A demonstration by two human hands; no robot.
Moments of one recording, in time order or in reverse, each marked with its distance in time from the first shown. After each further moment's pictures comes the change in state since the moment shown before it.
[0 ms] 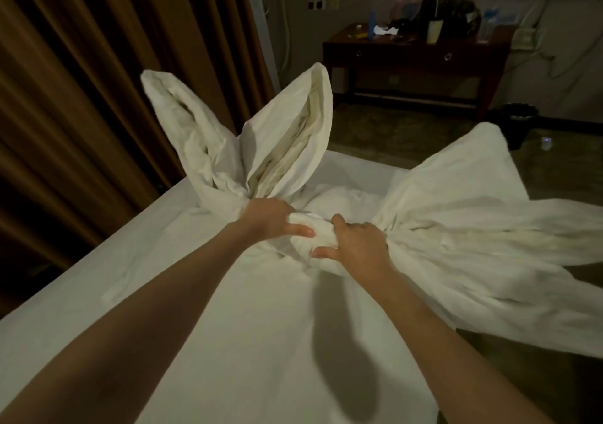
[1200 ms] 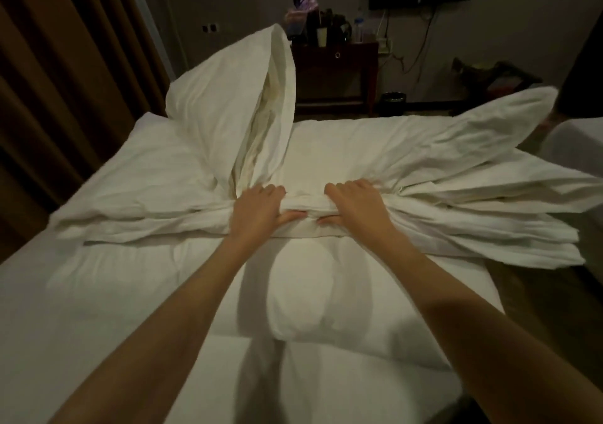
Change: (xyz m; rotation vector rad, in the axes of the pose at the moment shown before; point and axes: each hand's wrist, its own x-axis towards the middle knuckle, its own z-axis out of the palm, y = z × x) left_hand -0.130 -0.098 0.226 0.029 0.761 0.500; right_hand -0.135 -0.143 0.173 -0.336 0.491 0.063
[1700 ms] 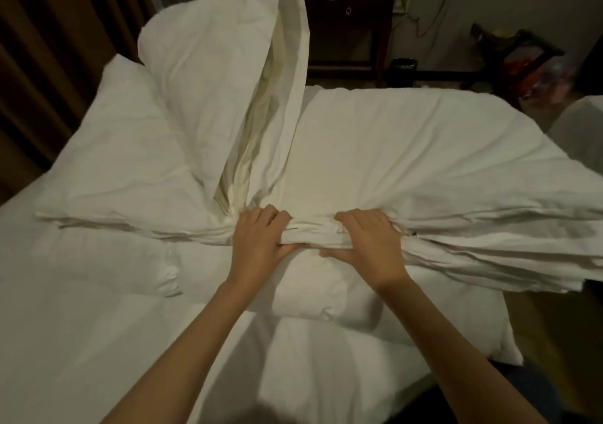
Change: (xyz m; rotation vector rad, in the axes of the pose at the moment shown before) left_hand -0.102 0.043 0.020 -0.155 0.170 -0.083; right_hand -0.099 -0.048 0.003 0.217 0.090 0.168
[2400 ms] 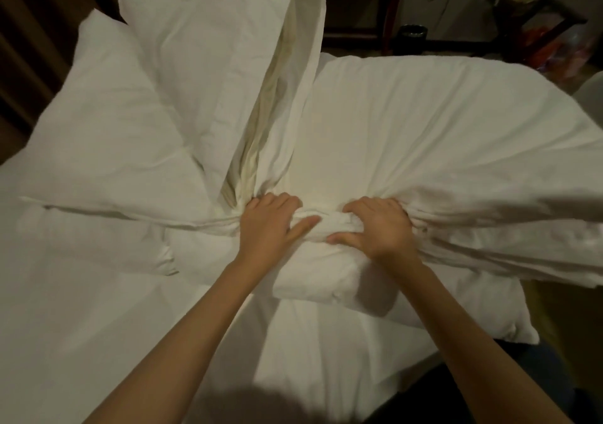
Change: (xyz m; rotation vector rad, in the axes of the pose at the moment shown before) left_hand -0.013 0.002 0.018 -0.067 -0.172 -0.088; right_hand -0.001 -0.003 0.002 0.028 -0.339 0.148
